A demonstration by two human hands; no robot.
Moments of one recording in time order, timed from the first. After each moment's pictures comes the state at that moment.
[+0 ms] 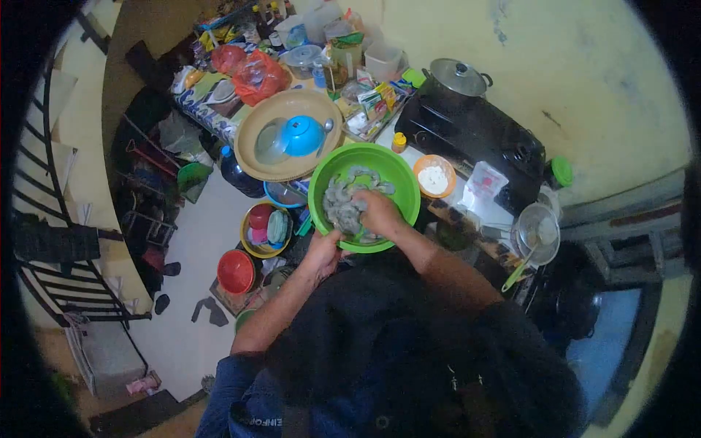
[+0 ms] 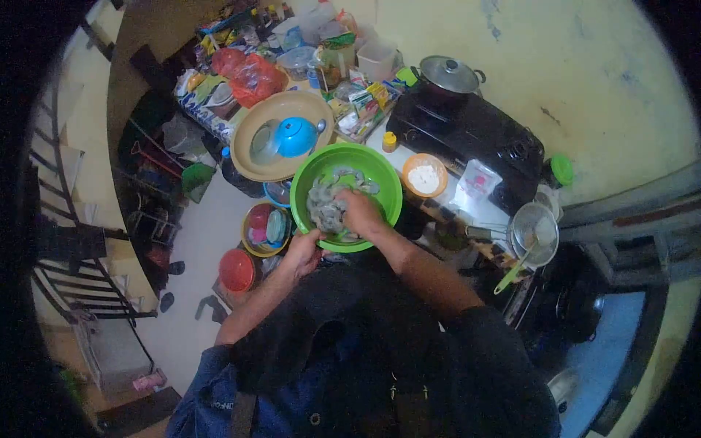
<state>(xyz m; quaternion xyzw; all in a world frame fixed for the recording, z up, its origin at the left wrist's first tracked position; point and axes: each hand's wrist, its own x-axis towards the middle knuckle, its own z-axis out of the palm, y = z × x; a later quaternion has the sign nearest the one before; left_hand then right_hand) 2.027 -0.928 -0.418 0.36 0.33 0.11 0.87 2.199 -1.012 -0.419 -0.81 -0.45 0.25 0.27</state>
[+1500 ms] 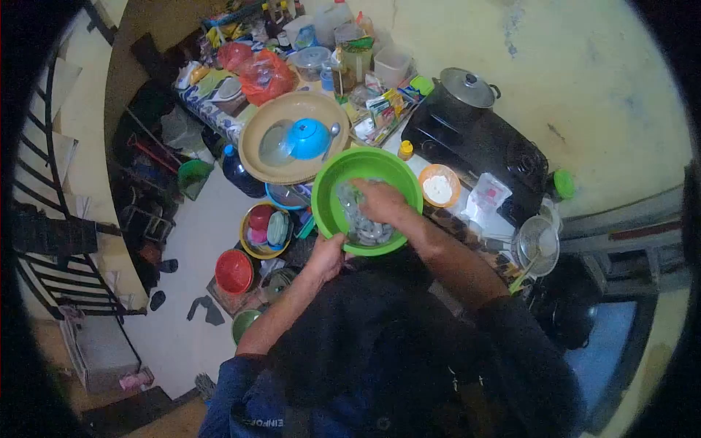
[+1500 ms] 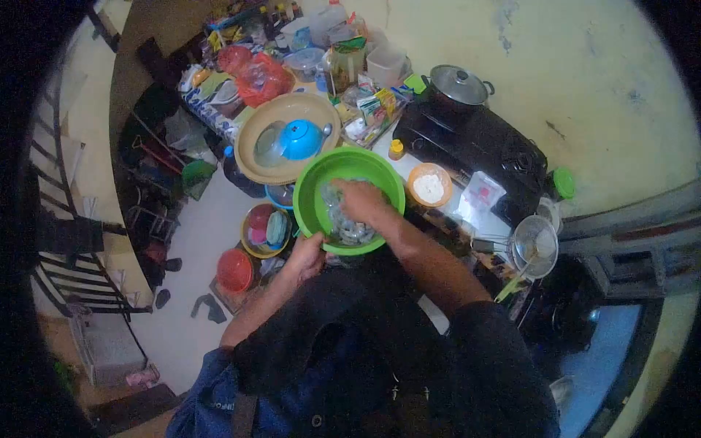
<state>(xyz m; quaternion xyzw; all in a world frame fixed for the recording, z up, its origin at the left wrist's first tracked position) 2.029 -0.918 -0.436 0.36 0.35 0.11 0.86 2.222 -0.978 -0.387 -0.79 -0.54 0.23 0.16</state>
